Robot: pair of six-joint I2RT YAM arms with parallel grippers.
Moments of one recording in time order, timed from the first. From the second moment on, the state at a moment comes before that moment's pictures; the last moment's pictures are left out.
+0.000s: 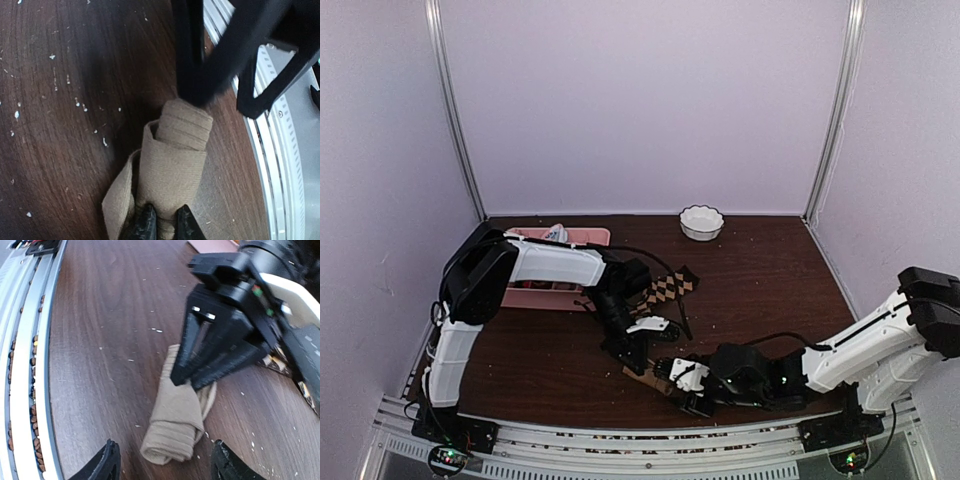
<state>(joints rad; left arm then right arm) -0.89 2.27 1.64 -1.02 0.74 0.96 1.32 1.50 0.47 0.44 0.21 -0.14</state>
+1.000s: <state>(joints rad) -0.88 2.31 1.71 -1.18 0.74 1.00 1.32 1.79 0.72 0.35 0.29 -0.40</state>
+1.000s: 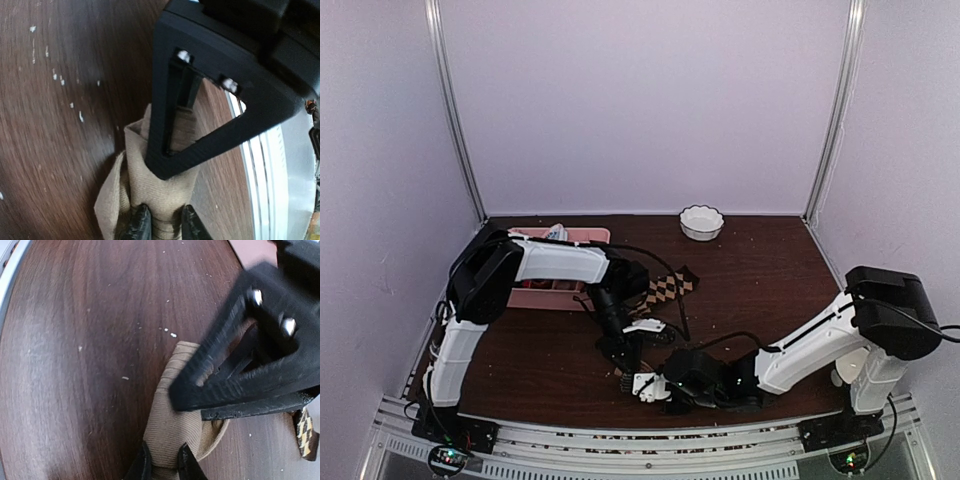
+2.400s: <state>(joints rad) -0.96 1.89 1.21 -0.56 0.32 0.85 0.90 2.01 0.64 0.85 -0.67 0.48</state>
